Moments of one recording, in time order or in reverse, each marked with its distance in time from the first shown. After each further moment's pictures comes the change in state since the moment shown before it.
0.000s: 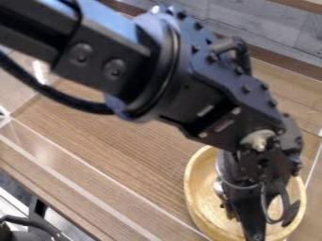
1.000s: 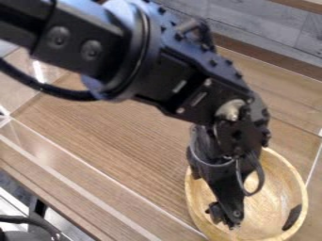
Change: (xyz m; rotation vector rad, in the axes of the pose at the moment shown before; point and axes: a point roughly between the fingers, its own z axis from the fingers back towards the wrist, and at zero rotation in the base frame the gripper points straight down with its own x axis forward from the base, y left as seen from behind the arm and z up) arm -0.019 0.020 -0.001 -0.005 0.053 0.138
